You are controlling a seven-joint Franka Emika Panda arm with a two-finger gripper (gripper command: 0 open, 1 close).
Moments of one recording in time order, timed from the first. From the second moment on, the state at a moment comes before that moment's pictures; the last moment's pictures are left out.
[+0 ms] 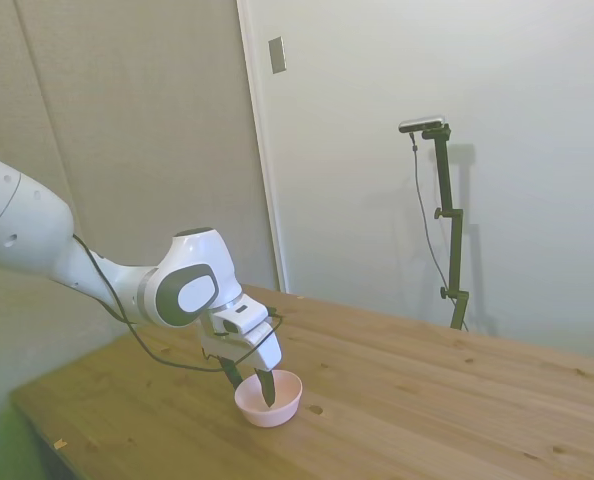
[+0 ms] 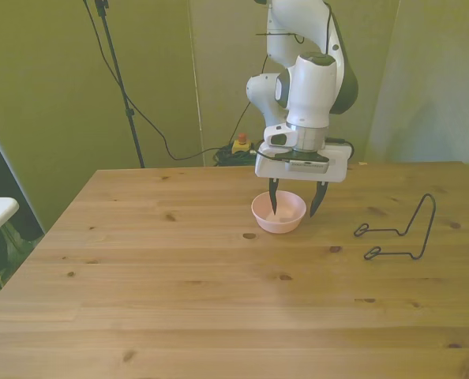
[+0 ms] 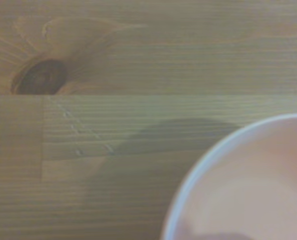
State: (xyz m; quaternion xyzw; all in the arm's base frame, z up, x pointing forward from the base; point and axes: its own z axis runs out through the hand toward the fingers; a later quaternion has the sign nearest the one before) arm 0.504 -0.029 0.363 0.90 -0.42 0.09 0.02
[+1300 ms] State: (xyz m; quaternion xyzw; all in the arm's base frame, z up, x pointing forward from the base) arm 0.519 -0.034 0.386 0.90 -0.43 0.10 -0.03
